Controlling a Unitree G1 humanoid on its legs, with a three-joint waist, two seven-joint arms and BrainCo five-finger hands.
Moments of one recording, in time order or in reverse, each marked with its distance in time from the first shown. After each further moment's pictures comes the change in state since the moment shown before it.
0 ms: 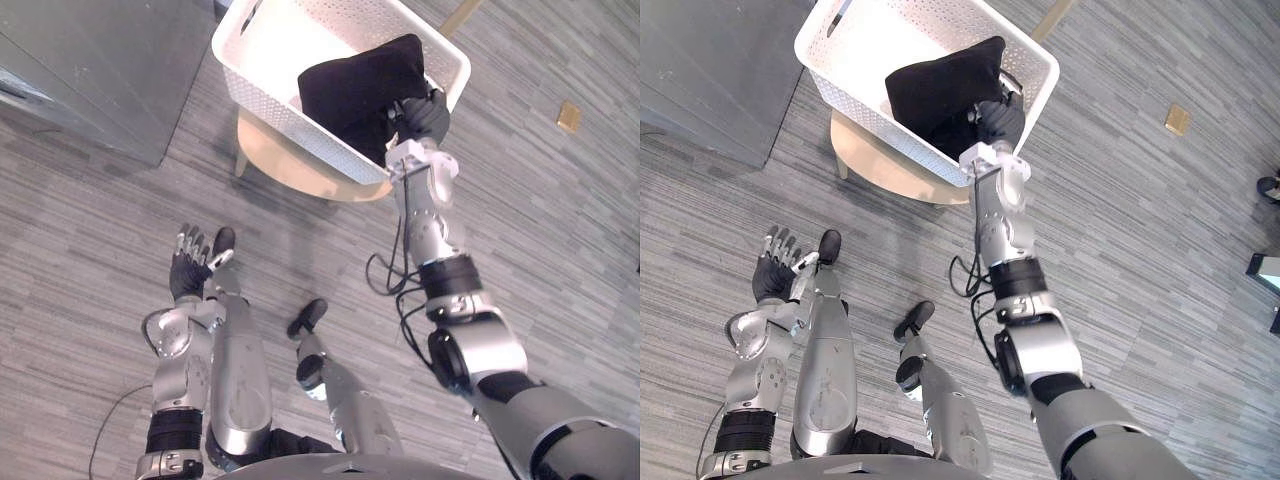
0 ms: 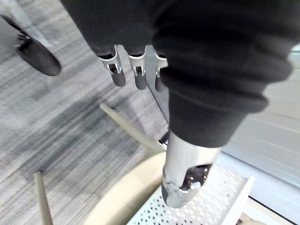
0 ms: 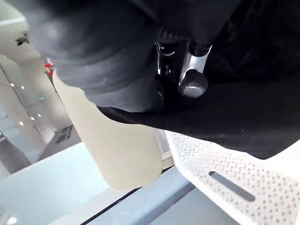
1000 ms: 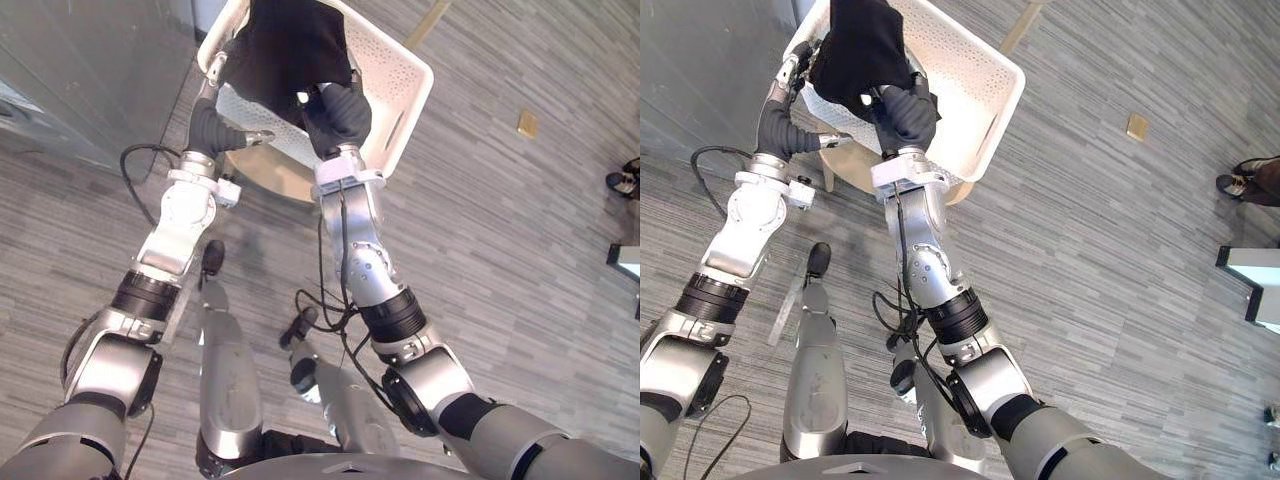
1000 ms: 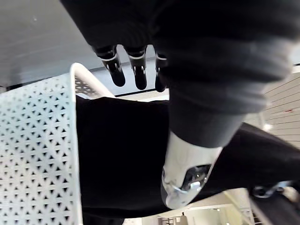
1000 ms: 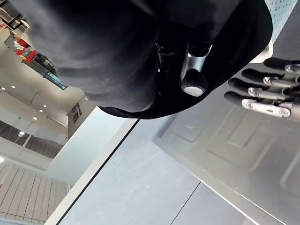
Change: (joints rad) left arm -0.699 0.462 -0.385 0.235 0.304 -0.036 0.174; right arm 0.025 0.220 0.289 -0.316 0.204 -0.068 -0.010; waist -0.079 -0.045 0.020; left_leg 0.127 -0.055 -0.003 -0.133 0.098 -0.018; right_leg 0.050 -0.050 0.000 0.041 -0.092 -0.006
